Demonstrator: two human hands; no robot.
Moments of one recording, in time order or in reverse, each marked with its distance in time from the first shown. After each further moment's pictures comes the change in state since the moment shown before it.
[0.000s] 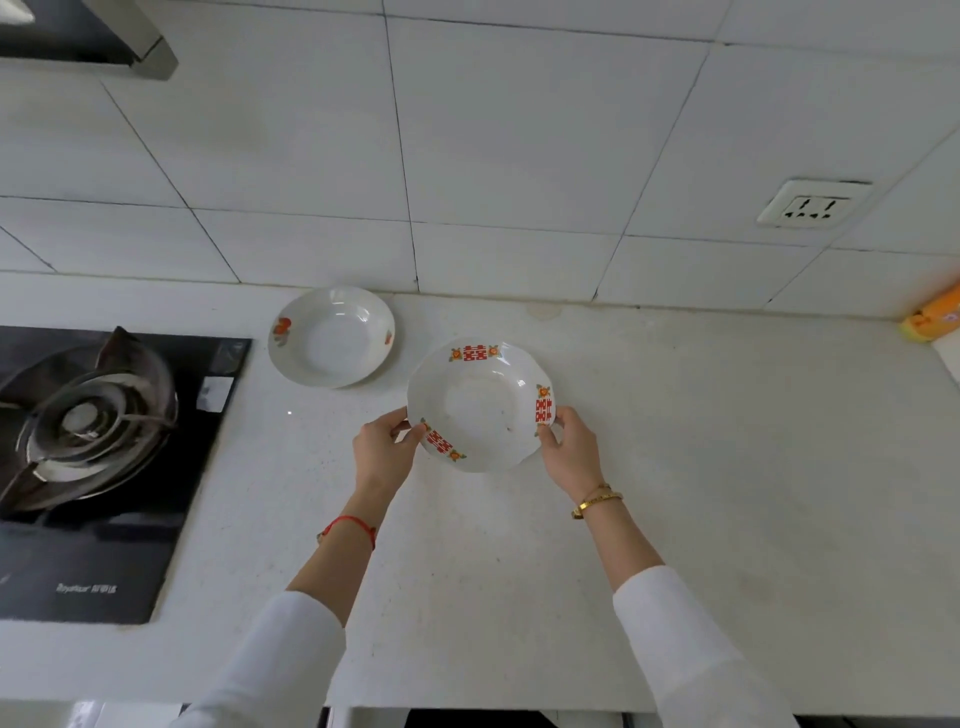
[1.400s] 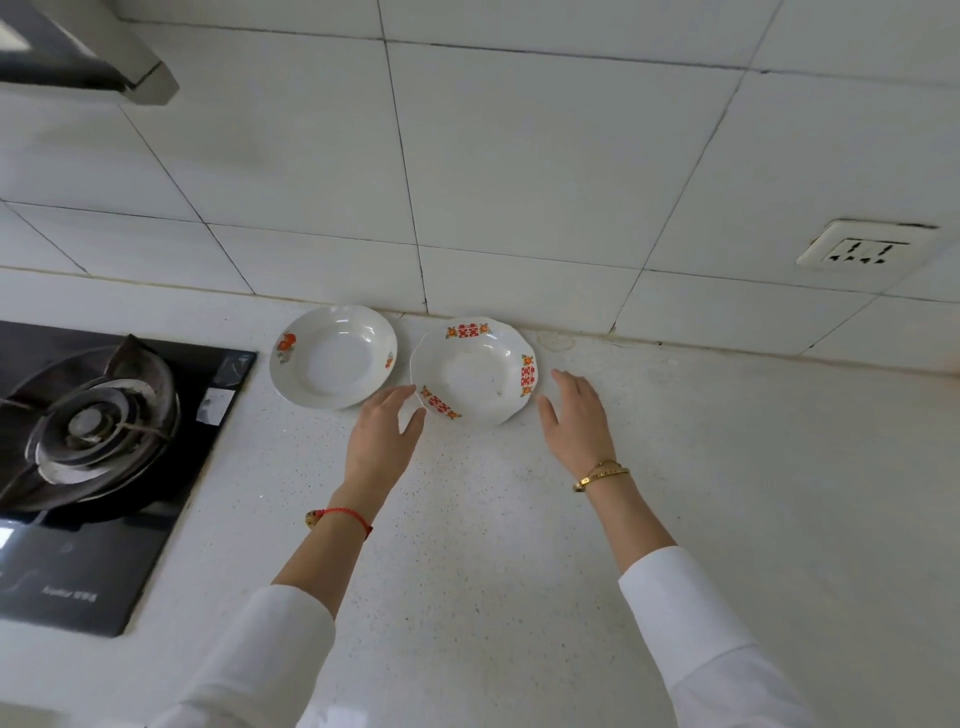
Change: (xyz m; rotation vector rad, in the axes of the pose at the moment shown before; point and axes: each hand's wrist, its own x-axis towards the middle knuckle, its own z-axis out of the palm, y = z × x) left_hand 0.040 0.028 0.015 0.362 0.117 0.250; right_hand 0.076 -0.032 -0.030 -0.369 -0.070 -0.301
